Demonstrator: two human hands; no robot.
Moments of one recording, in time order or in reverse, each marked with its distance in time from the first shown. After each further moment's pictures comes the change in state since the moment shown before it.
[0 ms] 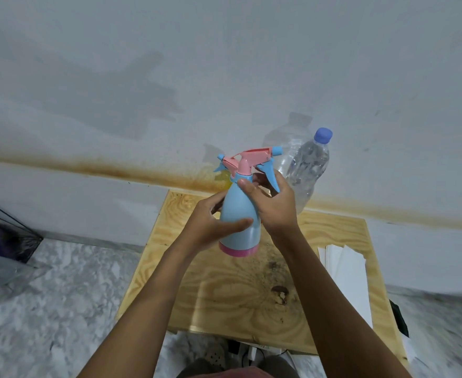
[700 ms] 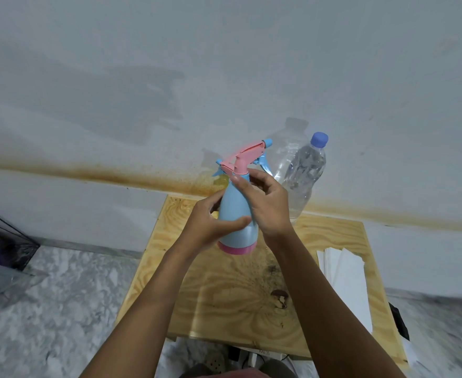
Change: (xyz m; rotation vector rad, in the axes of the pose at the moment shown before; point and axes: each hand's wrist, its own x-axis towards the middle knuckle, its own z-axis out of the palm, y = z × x) left_hand 0.006 0.001 0.001 0.011 0.058 0.030; right_hand 0.006 0.000 0.012 0.003 0.044 0.048
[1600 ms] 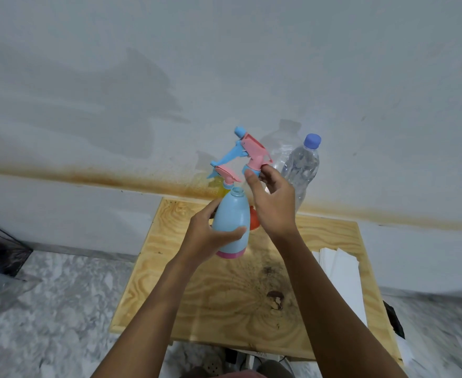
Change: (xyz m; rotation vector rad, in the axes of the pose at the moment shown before) left_hand -0.004 -0.026 0.013 -0.007 0.056 -0.012; right_hand -0.001 -0.015 -0.015 -0.172 0.057 -0.264
